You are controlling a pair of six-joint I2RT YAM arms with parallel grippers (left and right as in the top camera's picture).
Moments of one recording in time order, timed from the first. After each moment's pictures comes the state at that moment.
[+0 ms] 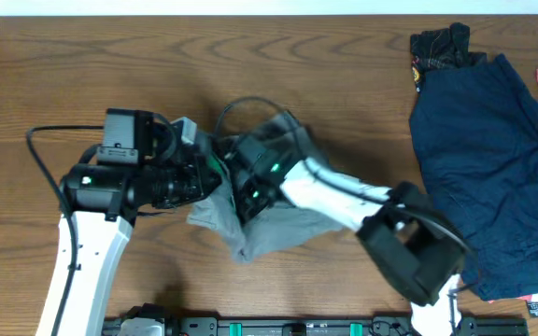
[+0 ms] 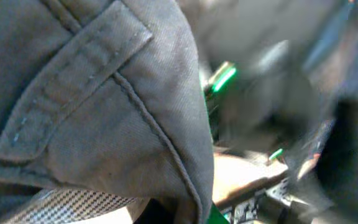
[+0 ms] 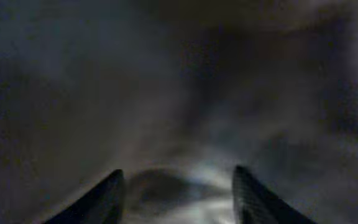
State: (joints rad) left arm -0.13 1.20 1.13 -1.08 0.57 -0.35; right arm 0.79 2.01 1.34 -0.56 -0.32 0.20
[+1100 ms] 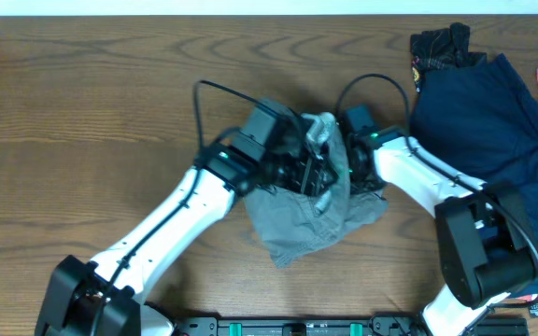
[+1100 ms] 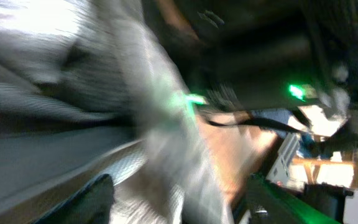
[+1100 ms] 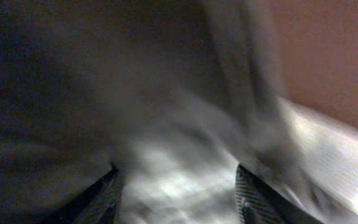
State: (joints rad) left arm -0.58 1.54 1.13 -0.49 0.59 -0.38; right arm 0.36 1.83 1.09 -0.75 -0.04 0.24
